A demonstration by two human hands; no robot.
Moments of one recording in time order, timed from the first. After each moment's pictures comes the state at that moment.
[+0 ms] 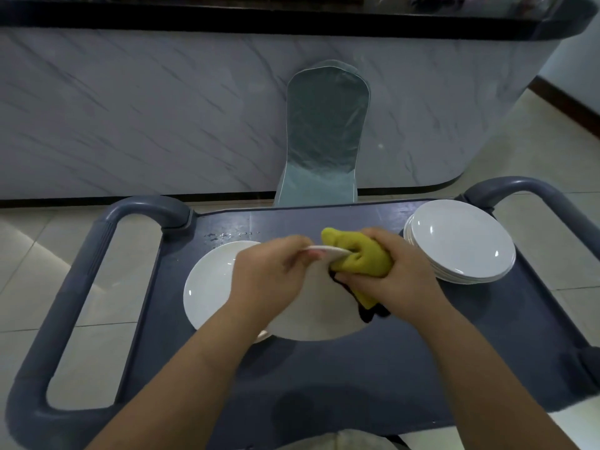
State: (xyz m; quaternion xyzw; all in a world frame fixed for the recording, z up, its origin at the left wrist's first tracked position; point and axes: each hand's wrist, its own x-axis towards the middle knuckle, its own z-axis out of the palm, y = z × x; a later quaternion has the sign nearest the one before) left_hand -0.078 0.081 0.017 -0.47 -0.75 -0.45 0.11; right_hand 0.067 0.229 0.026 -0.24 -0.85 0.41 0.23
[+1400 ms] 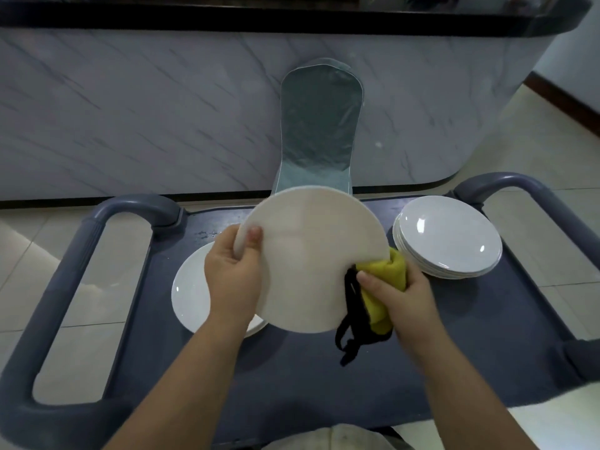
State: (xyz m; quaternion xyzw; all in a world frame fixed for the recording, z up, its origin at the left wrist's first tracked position) left_hand -0.066 0.081 0.012 -0.15 -0.72 -0.67 -0.06; right_hand 0.107 0.224 -0.002 -0.32 -0.58 0.69 0.29
